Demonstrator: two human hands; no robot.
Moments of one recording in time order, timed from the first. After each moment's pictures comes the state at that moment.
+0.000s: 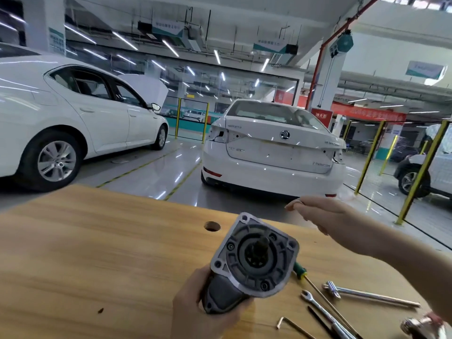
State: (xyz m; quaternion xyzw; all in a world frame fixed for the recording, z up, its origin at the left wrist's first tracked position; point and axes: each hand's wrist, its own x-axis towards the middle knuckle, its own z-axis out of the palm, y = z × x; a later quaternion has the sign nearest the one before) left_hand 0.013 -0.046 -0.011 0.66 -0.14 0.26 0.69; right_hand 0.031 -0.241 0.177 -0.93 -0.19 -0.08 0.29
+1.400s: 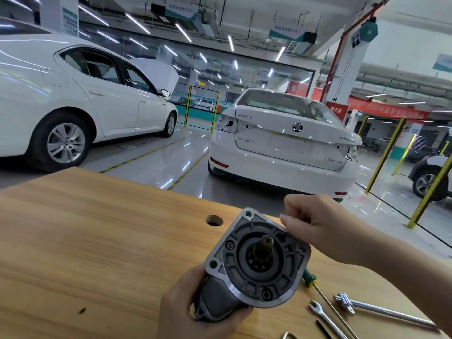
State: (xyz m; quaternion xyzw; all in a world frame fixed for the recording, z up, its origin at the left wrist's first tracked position) left_hand 0.008 -0.049 0.015 0.68 -0.12 0.31 0.66; right_hand 0.061 -0.220 0.164 -0.93 -0.31 -0.12 0.16
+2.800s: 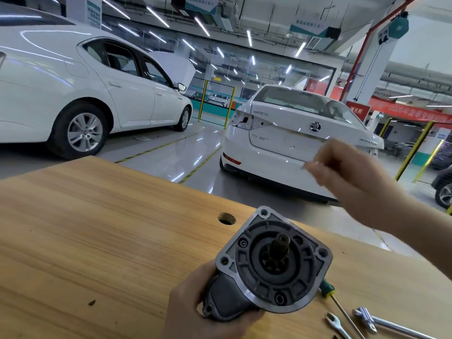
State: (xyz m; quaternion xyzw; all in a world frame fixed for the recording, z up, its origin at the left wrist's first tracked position) left_hand 0.019 -0.039 0.007 0.67 -0.13 0.26 0.68; right_hand 0.096 -0.215 0.192 -0.84 -0.41 -0.27 0.22
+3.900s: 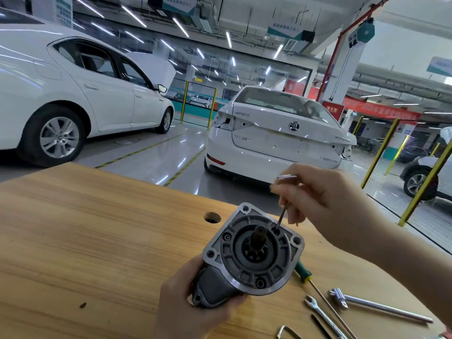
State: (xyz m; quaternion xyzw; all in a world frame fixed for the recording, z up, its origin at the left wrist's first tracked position) left_hand 0.021 -0.039 0.007 0.67 -0.14 0.29 0.67; right_hand 0.037 -0.198 0.185 -0.87 -0.35 -0.21 0.28
